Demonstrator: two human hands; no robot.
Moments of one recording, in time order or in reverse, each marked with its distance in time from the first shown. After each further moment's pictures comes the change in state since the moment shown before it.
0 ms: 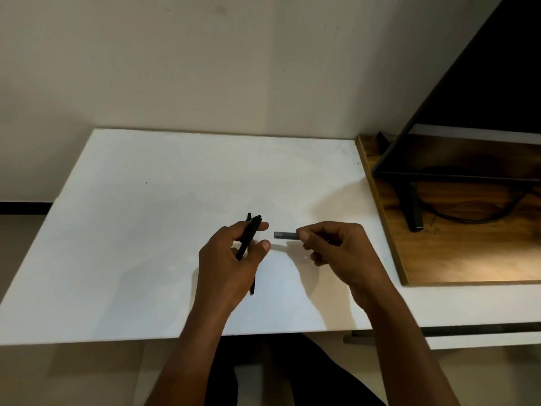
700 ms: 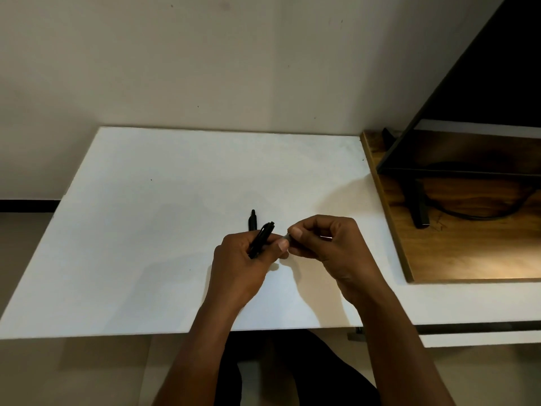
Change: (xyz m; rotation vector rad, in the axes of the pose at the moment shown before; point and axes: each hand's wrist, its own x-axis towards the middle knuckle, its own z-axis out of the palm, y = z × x) left_hand 0.000 0.003 0.005 0.031 -0.117 -0.078; right_hand 0.000 -0.004 0.017 0.253 -0.098 -0.051
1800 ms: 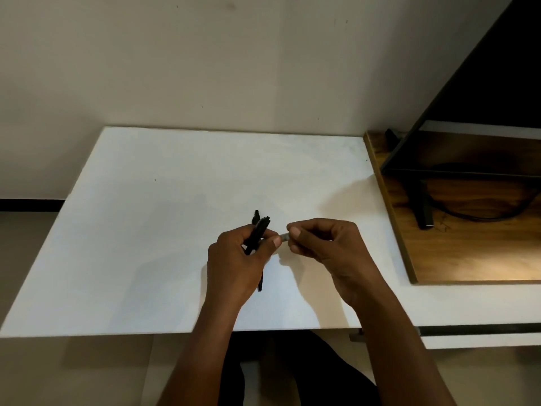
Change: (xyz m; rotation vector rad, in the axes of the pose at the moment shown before) left_hand 0.003 -0.002 -0.004 0.017 0.150 0.011; right_hand 0.002 0.002 0.008 0.112 0.039 0.085
